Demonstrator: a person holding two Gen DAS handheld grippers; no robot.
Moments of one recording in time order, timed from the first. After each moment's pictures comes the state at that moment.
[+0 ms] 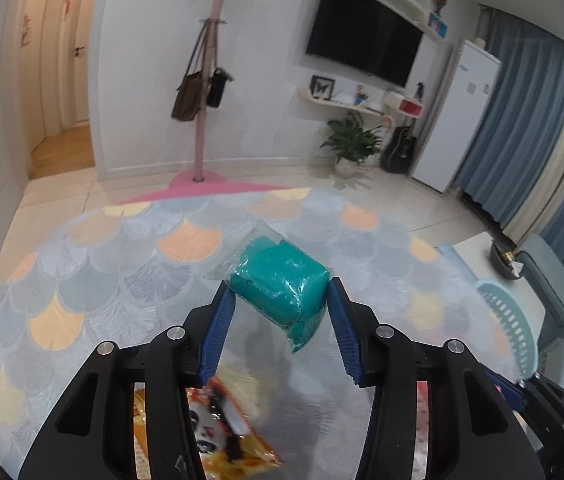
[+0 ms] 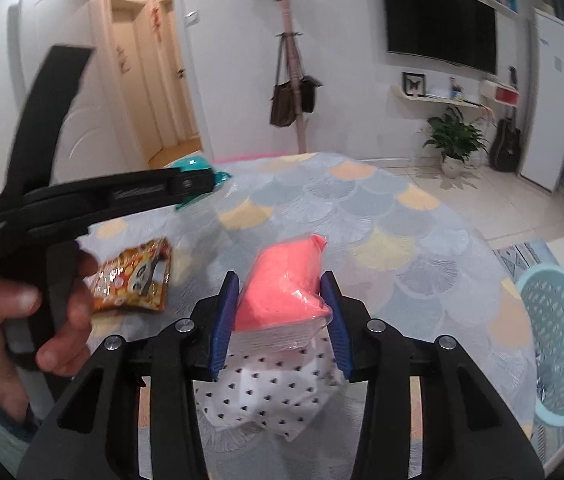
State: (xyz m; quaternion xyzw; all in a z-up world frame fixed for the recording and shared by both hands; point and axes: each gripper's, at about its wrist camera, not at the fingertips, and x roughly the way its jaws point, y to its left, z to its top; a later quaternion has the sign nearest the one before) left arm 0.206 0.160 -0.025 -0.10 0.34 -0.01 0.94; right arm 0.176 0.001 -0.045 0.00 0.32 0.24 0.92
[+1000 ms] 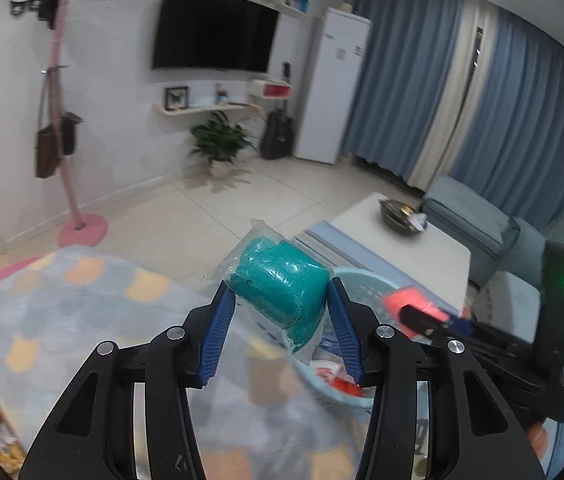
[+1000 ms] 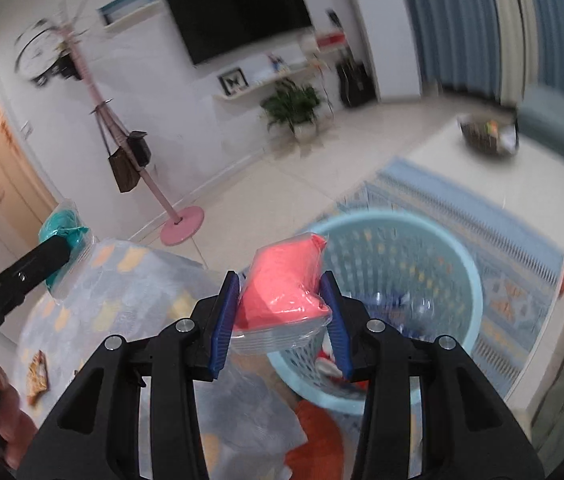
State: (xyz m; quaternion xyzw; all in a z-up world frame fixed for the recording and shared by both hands) left arm 0.237 -0.089 0.011 -0.02 0.32 -0.21 0.92; right arm 0.220 -0.287 -0.047 0.20 0.36 0.01 0.91
